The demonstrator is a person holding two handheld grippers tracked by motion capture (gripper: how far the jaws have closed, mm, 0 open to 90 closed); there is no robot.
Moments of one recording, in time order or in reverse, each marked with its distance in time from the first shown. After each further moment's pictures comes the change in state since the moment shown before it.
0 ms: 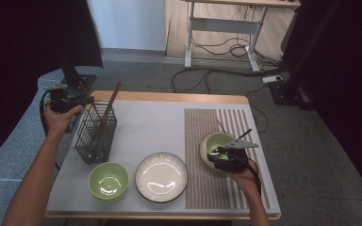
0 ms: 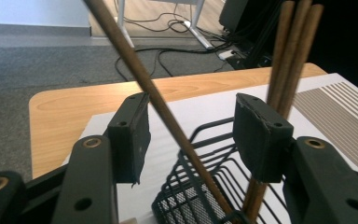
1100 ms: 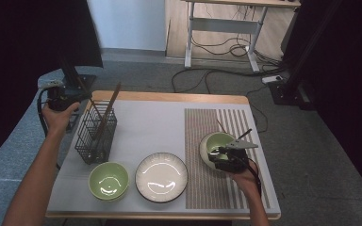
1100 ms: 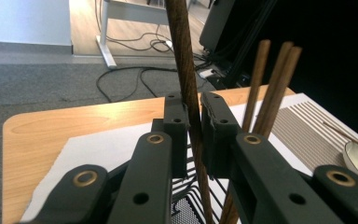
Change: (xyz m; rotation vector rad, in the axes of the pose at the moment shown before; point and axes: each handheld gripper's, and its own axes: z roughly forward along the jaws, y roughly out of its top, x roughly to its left) left arm -0.011 0.010 -0.016 -0.100 -0.084 -0.018; right arm 0.000 -0.001 0.000 0.008 -0.028 -0.006
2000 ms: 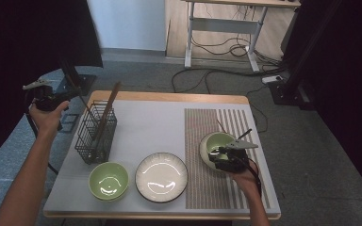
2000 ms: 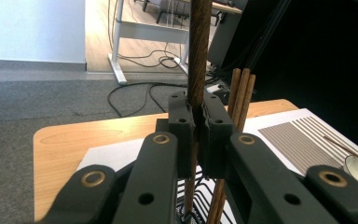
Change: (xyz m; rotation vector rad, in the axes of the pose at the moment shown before) left arm -0.005 0.009 -0.033 -0.058 0.034 0.017; right arm -0.001 -0.001 0.001 0.004 -0.009 -0.002
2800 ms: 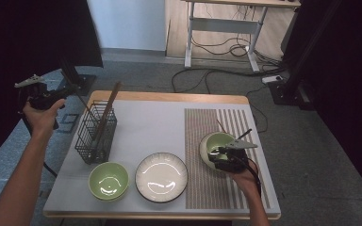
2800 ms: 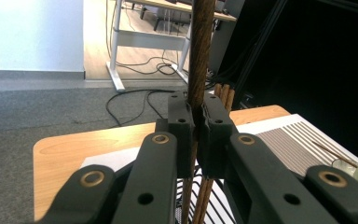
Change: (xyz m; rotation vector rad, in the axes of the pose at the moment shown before) left arm -0.014 0.015 -0.019 -0.021 -0.003 0.017; right arm 0.000 0.000 0.002 0.003 0.005 -0.002
